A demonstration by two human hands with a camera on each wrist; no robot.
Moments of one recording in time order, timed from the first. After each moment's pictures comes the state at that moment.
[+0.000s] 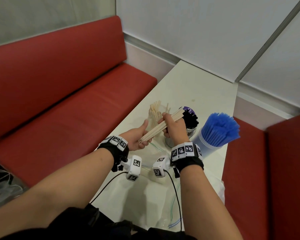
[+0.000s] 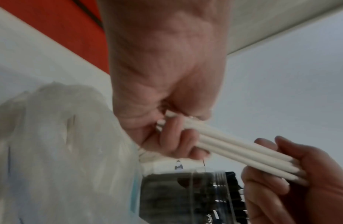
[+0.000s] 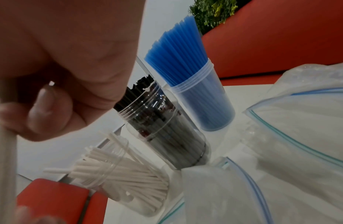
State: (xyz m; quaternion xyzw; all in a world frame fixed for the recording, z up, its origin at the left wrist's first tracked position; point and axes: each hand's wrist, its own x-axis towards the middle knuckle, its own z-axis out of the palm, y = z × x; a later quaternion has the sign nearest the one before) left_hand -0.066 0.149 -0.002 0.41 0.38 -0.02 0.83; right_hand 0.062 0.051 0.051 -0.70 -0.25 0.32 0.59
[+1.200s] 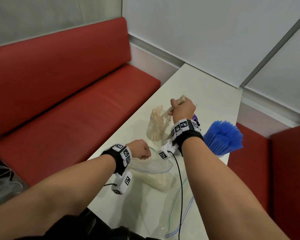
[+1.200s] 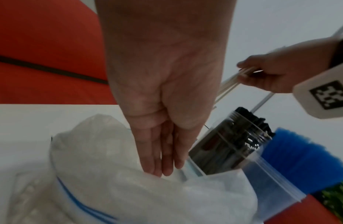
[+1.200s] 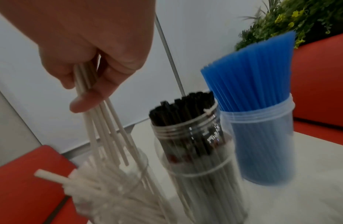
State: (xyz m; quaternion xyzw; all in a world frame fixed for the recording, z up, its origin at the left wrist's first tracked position) left_hand -0.071 0.141 -0.018 0.75 0.34 -0.11 0.55; right_hand 0.108 0.120 0.093 -0.81 -0.26 0.12 0.51
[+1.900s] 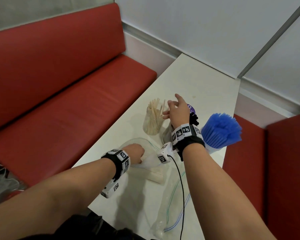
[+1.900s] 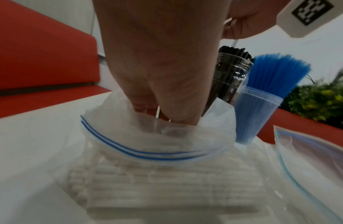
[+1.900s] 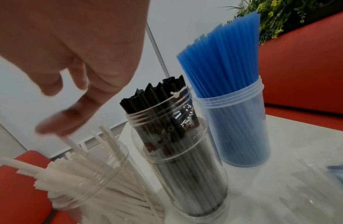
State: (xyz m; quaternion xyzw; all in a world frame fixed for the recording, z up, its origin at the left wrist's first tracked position) left_hand -0.071 0.124 -0.061 0.94 0.23 -0.21 0.15; right_hand 0.104 0.096 0.064 -0.77 -0.26 0.20 0.54
